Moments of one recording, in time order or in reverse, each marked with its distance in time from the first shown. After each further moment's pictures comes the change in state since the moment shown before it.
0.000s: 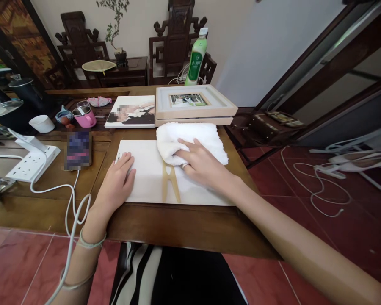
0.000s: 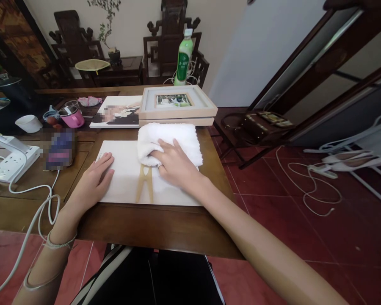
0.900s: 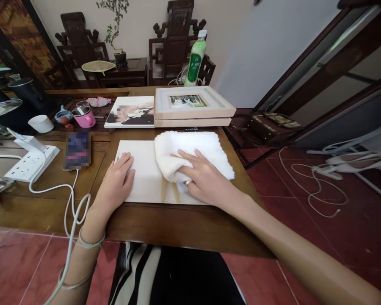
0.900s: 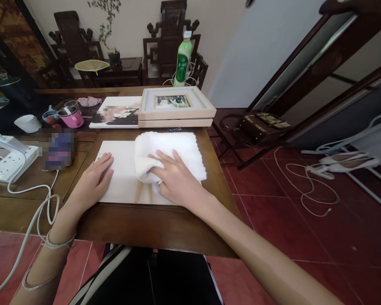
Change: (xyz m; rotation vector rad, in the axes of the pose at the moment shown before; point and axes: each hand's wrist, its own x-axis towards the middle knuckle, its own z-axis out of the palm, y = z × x) left_hand 0.000 -0.001 0.001 0.008 -0.005 -0.004; right_hand -0.034 -0.015 0.001 0.009 0.040 -0.123
